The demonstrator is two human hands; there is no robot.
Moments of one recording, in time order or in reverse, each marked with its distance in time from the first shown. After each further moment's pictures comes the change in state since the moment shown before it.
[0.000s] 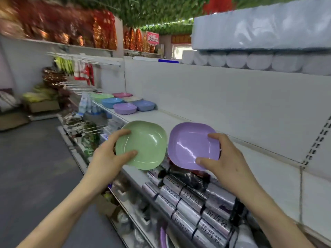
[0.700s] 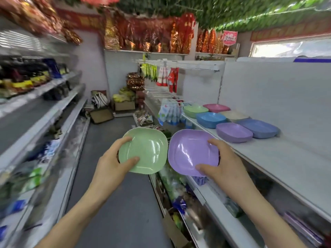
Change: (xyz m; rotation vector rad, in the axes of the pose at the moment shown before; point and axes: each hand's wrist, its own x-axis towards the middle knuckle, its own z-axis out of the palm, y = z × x) left_hand 0.165 -0.240 -0.275 0.181 0.373 -0.221; right_hand 0.222 -0.166 0.399 0.179 -0.328 -0.190
